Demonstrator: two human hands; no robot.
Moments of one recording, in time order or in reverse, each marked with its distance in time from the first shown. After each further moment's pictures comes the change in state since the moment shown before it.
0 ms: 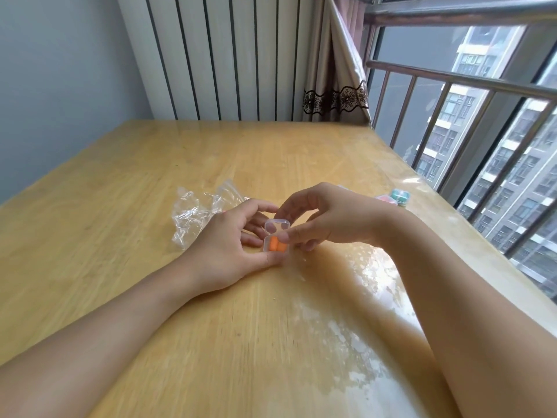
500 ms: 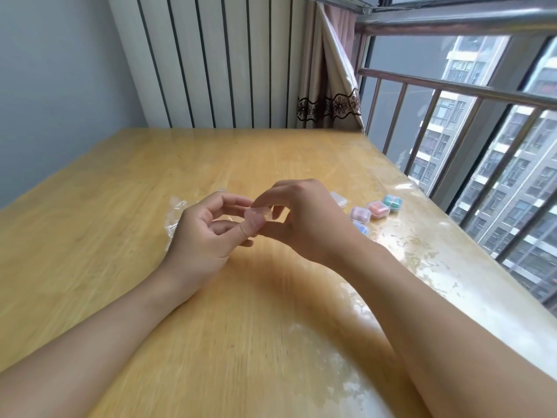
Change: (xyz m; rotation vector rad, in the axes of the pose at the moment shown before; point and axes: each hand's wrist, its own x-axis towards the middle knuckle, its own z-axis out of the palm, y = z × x) left_hand 0.002 0.007 -0.005 -0.348 0.269 -0.068; right_hand 0.013 -0.007 0.031 -0.393 0.505 -0.531
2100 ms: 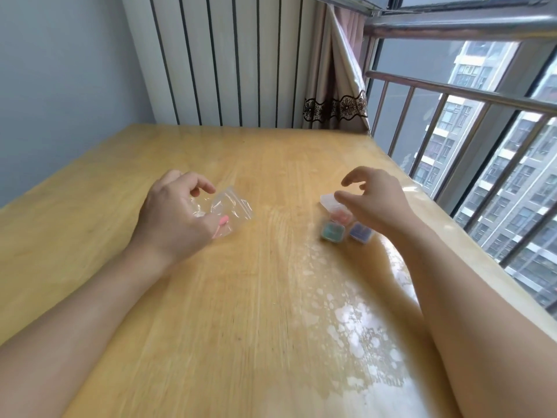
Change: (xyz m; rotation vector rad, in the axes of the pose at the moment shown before) left_hand 0.018 0.004 -0.048 0.779 0.228 0.153; right_hand -0.007 0.076 -0.045 -0.148 0.164 0.664
